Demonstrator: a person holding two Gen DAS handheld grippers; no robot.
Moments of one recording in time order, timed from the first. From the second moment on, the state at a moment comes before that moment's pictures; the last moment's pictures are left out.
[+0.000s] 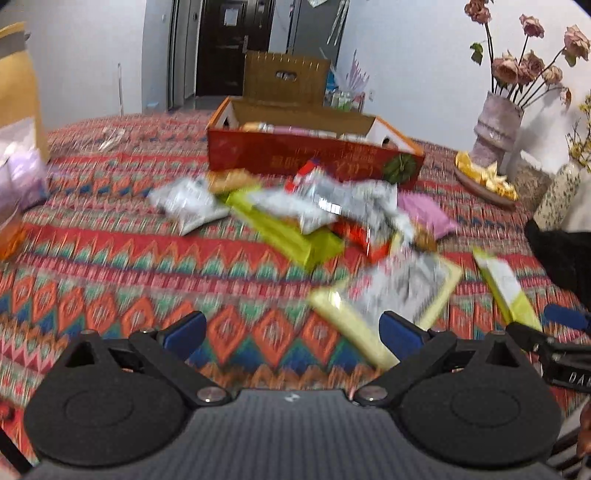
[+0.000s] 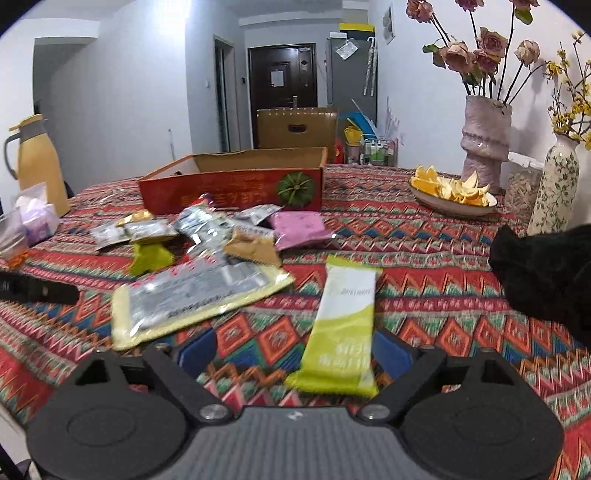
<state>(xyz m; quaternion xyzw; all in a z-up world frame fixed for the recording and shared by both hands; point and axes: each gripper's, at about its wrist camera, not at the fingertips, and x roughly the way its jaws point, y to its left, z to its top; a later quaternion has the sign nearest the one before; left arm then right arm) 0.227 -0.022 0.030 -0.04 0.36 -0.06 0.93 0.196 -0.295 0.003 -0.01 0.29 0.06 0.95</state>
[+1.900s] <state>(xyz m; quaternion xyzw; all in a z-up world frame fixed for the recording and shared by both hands) 0.232 0.012 0.054 -0.07 0.28 -0.07 0.95 0.229 -0.234 0.045 -0.02 0.25 0.15 0.96</state>
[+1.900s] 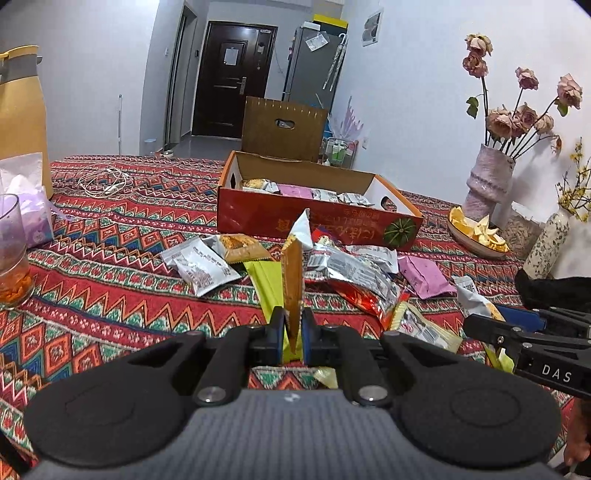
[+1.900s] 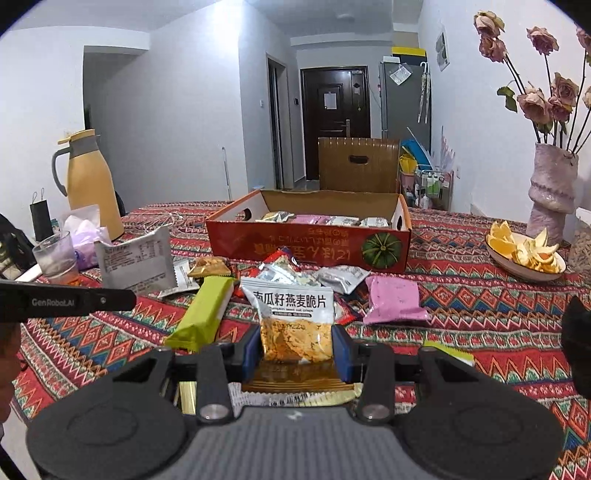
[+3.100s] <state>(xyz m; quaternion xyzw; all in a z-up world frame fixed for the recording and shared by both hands) 0.508 0.046 0.049 -0.11 0.36 -0.09 0.92 0.548 -0.236 0.028 -0.08 0.35 0.08 0.93</state>
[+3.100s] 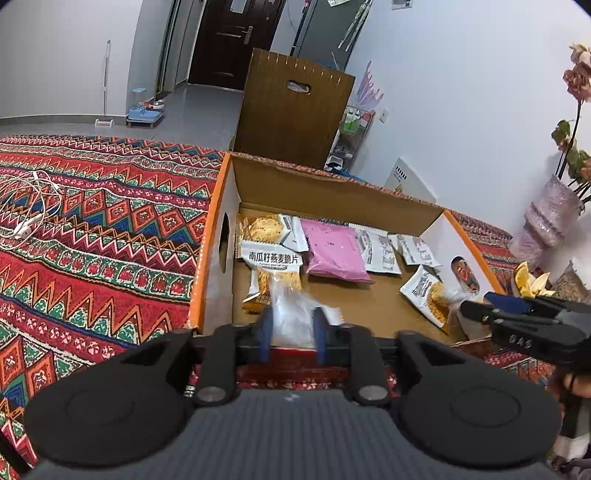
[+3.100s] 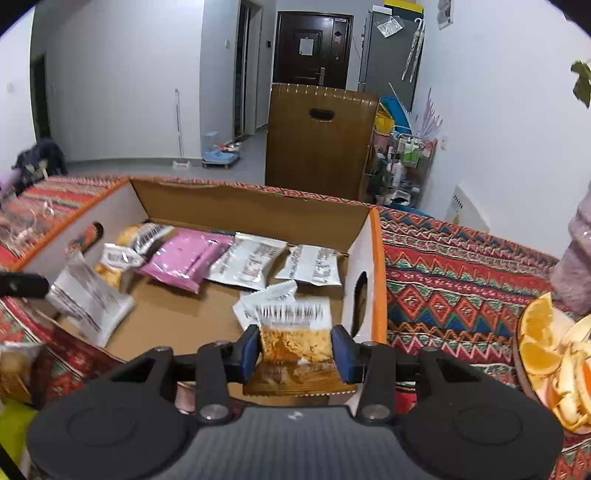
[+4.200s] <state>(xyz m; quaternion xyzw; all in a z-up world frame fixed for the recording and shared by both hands) 0.274 0.021 0.071 -0.06 0.30 -0.02 0.95 0.287 -0.259 0.069 -0.03 0.25 0.13 0.96</state>
